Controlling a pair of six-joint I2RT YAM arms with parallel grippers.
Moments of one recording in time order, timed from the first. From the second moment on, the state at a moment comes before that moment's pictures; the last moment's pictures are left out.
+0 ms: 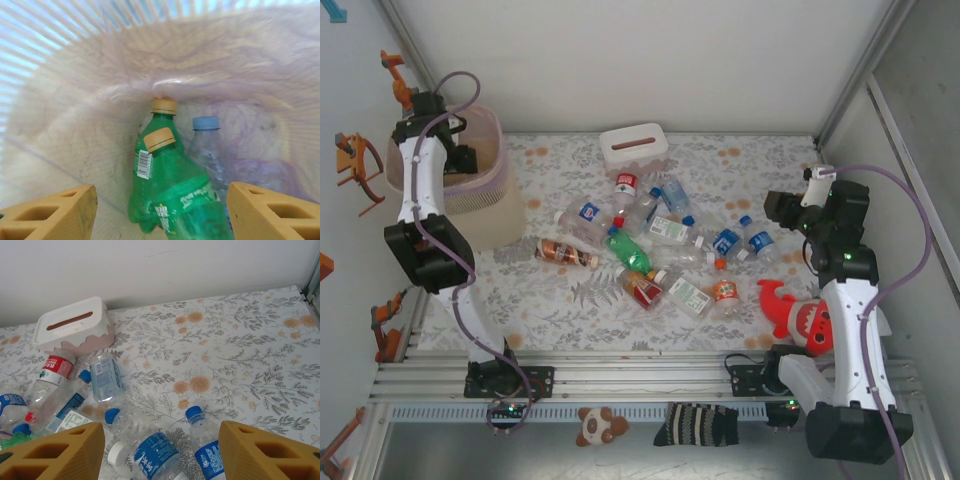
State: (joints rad) left arm 0.18 2.00 2.07 -1.12 -0.19 0.11; right arm -0.09 0.92 1.01 -0.55 -0.30 0.11
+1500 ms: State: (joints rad) left arm -0.26 1.20 1.36 -0.90 -0.16 -0.56; right arm -0.09 0.89 1.01 -0.55 -0.32 0.12
